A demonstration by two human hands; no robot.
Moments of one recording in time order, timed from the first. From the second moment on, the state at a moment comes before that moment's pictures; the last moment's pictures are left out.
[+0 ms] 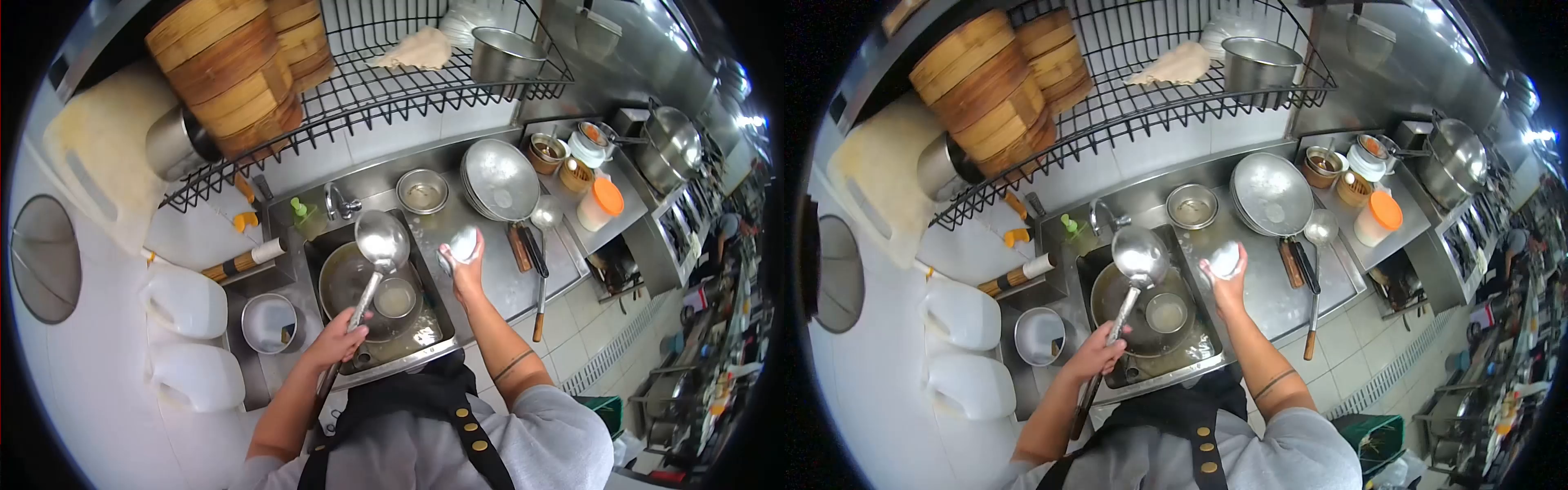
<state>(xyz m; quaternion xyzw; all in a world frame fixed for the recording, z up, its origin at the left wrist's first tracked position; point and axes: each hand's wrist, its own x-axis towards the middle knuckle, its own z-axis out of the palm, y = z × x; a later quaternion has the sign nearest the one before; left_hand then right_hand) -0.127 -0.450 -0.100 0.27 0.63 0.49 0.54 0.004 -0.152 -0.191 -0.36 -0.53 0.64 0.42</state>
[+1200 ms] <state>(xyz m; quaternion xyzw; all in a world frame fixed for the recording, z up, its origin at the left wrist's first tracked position) -0.032 -0.358 -0.067 0.30 0.53 0.32 0.73 0.097 -0.102 -0.065 -0.33 -0.75 0.50 0.30</state>
